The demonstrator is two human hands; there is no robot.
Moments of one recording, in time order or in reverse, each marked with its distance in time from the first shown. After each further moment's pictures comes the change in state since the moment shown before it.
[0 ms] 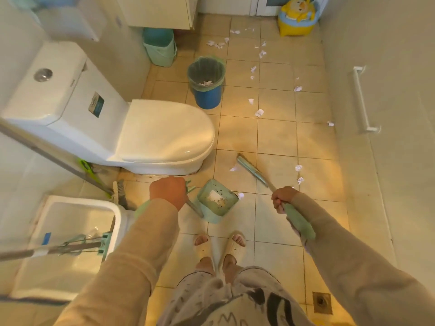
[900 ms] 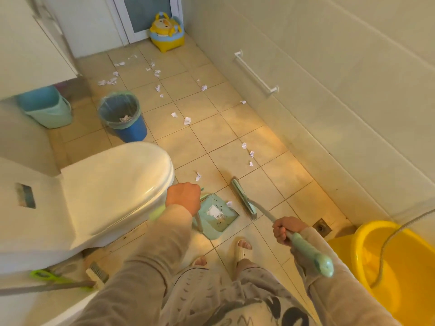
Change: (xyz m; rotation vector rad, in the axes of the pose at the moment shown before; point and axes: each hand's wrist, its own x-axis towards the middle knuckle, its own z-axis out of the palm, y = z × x) left_hand 0.037 -0.016 -0.015 0.269 0.180 0.655; right_hand -0.074 0.156 0.135 0.953 0.049 0.071
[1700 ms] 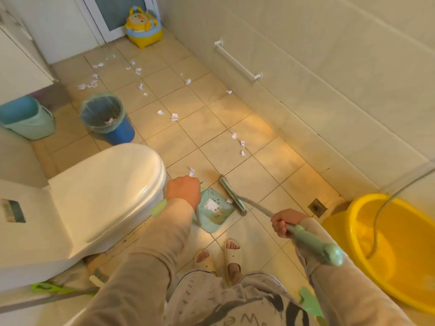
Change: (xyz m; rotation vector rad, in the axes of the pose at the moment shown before) left_hand 0.007 0.025 -0.002 0.025 0.016 0.051; right_hand -0.007 0.020 -0.023 -0.083 -0.004 0.035
